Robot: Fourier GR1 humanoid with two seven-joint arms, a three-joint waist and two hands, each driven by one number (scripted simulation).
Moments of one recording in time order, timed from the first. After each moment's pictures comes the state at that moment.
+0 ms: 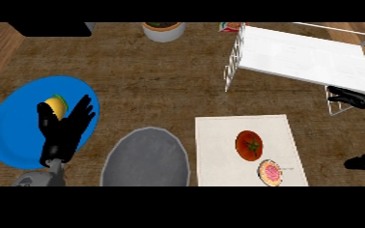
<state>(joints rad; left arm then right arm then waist) -0.05 0.33 -0.11 -1.34 0.32 0.15 0.24 -0.15 -0.81 0.08 -1.18 -0.05 0.45 -0.72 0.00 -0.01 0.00</state>
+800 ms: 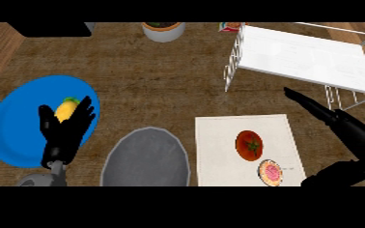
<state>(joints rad) -0.04 0.30 -0.08 -1.34 0.29 0.13 0.23 -0.03 -0.68 0.17 -1.81 0.08 0.28 -0.01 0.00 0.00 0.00</state>
